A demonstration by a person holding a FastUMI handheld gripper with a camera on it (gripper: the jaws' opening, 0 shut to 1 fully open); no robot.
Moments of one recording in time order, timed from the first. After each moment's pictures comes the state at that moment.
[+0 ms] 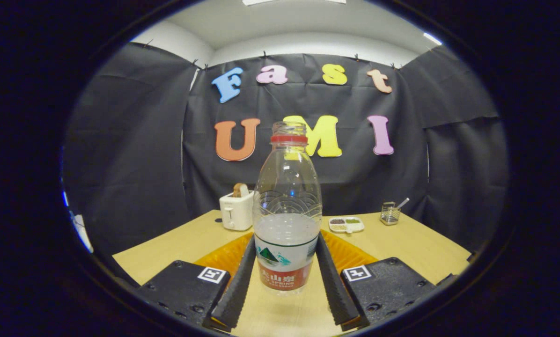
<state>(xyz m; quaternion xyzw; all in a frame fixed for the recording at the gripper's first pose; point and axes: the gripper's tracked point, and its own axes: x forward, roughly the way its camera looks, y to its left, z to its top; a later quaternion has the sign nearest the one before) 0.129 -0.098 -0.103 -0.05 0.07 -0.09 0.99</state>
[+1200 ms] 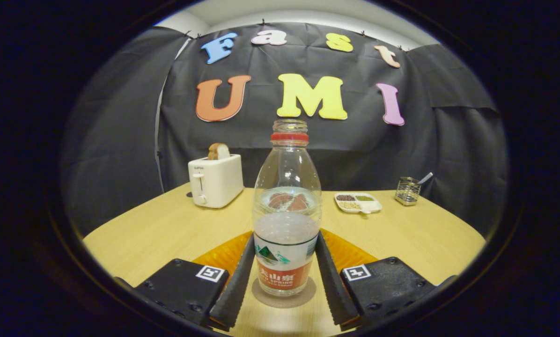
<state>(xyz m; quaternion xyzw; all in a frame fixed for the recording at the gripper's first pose) 0.266 -0.133 -0.222 -0.04 0.14 -0.13 0.98</state>
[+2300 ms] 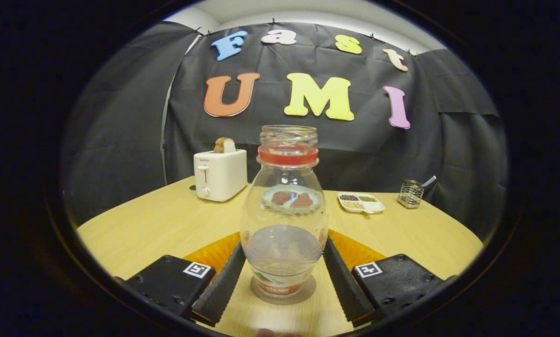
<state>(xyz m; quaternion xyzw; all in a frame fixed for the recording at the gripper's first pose) 0.259 -0.130 -0.230 -0.06 0.14 -0.11 0.98</state>
